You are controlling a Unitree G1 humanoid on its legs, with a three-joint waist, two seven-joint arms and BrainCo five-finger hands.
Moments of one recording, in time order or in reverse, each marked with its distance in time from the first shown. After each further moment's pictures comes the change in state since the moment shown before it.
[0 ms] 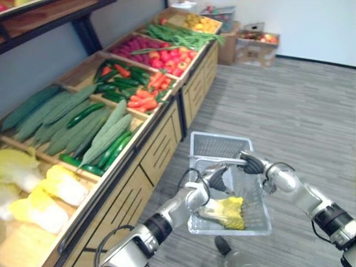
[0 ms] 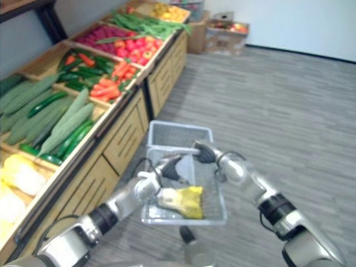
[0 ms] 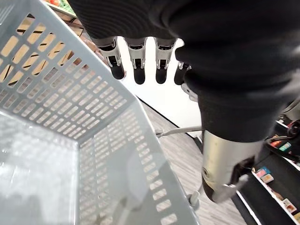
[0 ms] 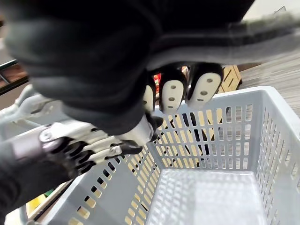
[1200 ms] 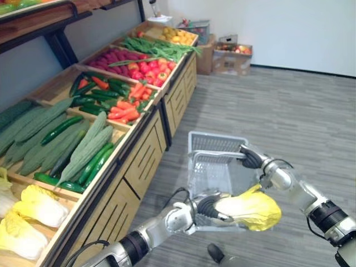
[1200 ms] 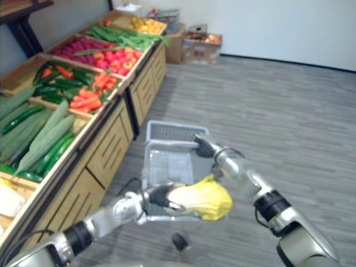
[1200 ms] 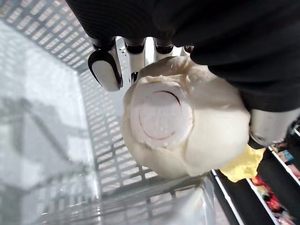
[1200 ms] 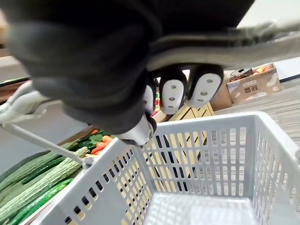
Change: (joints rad) left arm 0.067 0.112 -0.049 0.085 -0.026 -0.123 -0.093; right arm -0.144 0.021 0.088 0.033 -0.042 0.032 -0.086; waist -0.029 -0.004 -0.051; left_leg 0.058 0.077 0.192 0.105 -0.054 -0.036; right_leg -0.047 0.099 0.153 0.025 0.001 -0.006
